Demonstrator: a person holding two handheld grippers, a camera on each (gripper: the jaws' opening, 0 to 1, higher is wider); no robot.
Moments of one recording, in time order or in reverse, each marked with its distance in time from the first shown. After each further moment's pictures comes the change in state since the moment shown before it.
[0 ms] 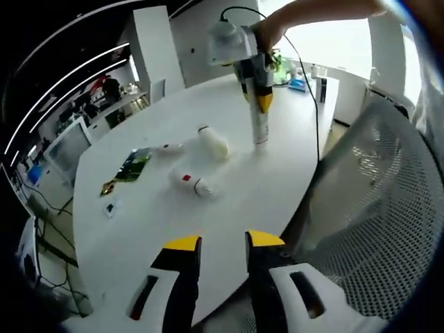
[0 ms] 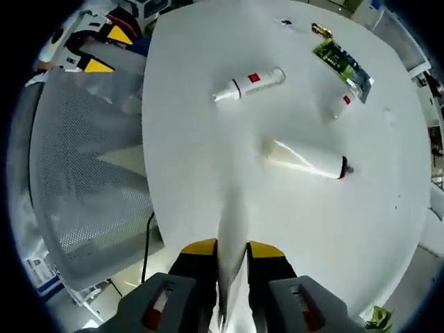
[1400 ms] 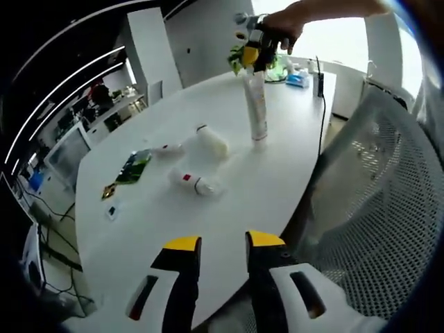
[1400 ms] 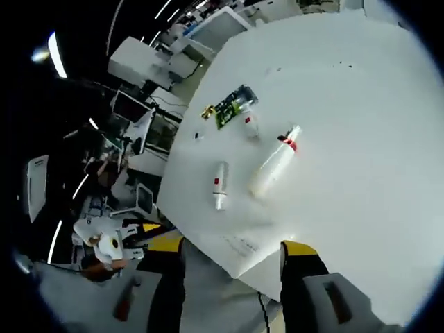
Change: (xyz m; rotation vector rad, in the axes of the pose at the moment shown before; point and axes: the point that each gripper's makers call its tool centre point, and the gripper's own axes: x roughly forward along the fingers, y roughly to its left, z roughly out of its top) left arm 0.000 0.000 -0.003 0.044 0.008 0.003; right arm -0.075 -0.009 -0.012 1.131 -0.731 0.464
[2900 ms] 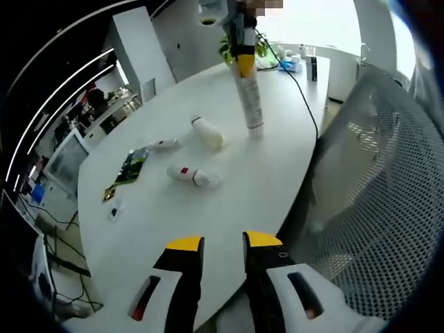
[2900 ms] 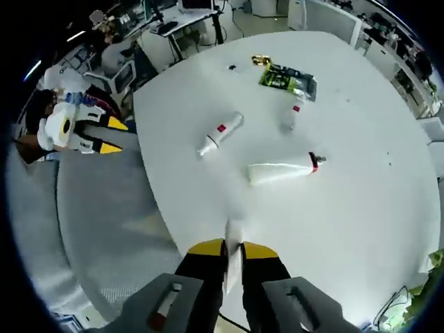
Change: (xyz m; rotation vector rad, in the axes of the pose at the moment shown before) left arm 0.001 -0.001 -0.010 0.079 0.055 0.003; right arm 0.034 0.000 -0.010 -0.658 0.337 -0.378
